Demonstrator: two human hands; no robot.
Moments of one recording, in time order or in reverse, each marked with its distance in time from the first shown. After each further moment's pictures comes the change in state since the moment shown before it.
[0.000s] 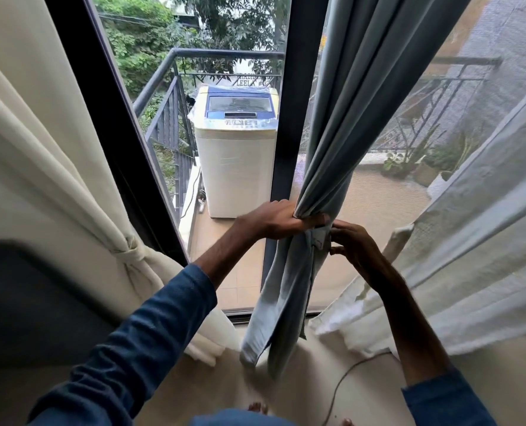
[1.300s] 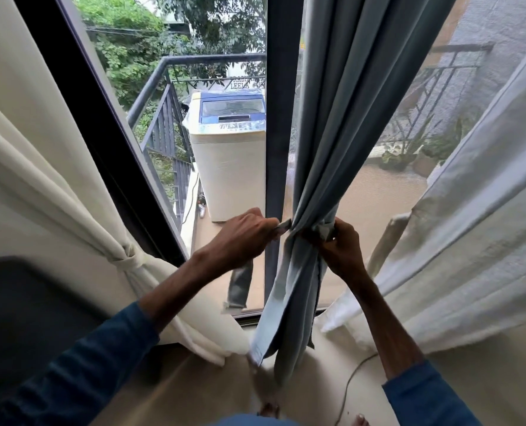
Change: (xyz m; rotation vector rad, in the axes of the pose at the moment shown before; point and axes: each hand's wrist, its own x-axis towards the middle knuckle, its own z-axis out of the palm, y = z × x) left_hand -0.067 -0.011 -0.001 0.416 0.199 0.098; right_hand -0.011 0.019 0.029 -0.449 0.425 -0.330
